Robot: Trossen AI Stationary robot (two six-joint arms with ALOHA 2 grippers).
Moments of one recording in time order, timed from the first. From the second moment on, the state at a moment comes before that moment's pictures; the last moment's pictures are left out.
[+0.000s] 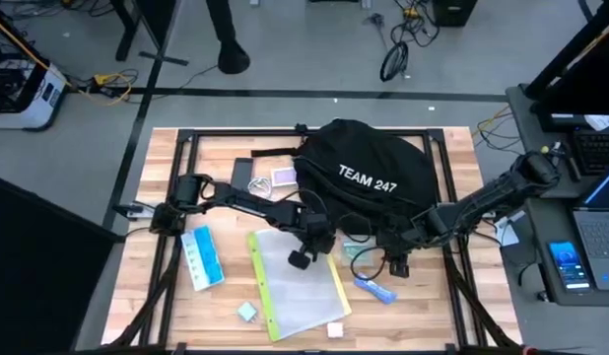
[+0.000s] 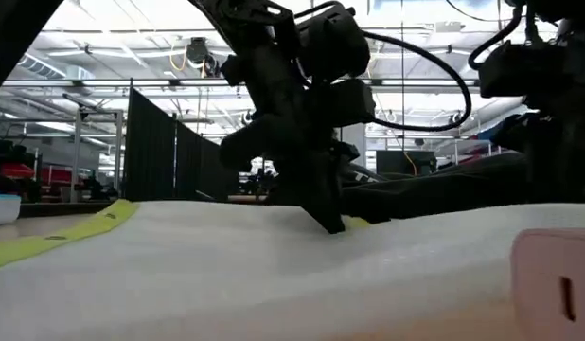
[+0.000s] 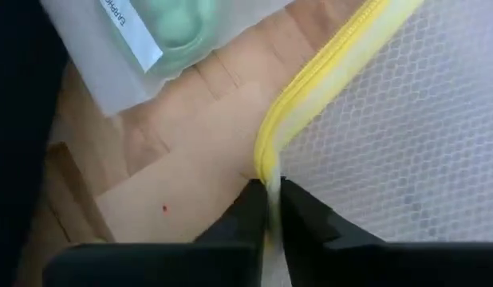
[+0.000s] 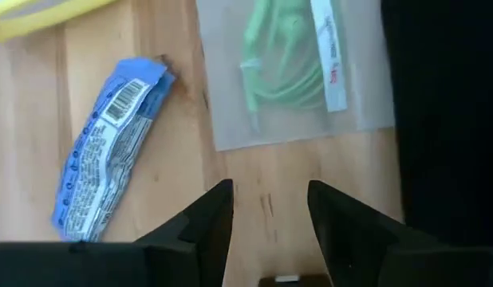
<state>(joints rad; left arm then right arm) -0.08 2.11 1.47 -0.47 0.17 0.45 0.41 1.19 0.58 -0.53 0.06 0.54</state>
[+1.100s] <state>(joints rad) -0.12 1.86 1.51 -0.69 0.15 0.32 0.29 1.35 0.51 -0.12 0.10 0.19</state>
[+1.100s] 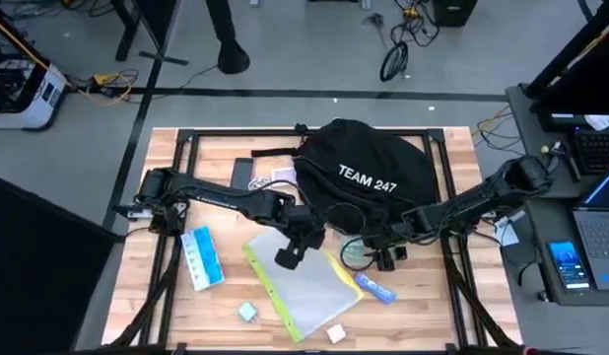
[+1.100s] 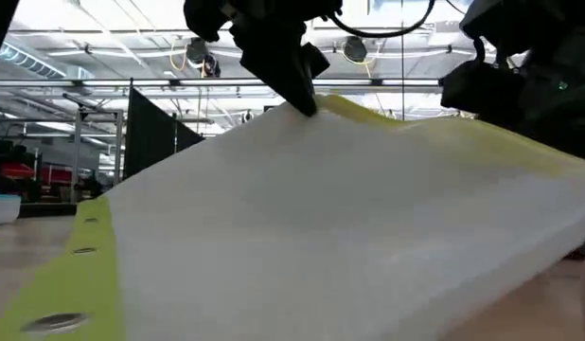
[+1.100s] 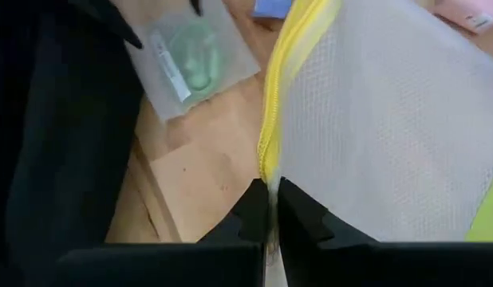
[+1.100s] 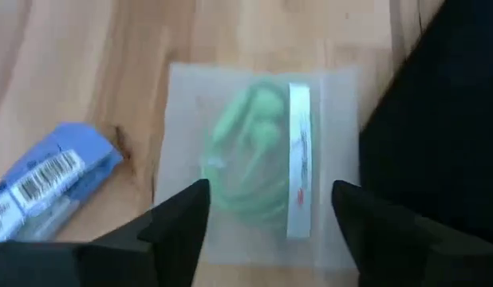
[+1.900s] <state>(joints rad) -0.10 1.86 1.51 -0.69 0.08 0.35 0.24 1.57 0.56 -0.02 0.10 0.32</state>
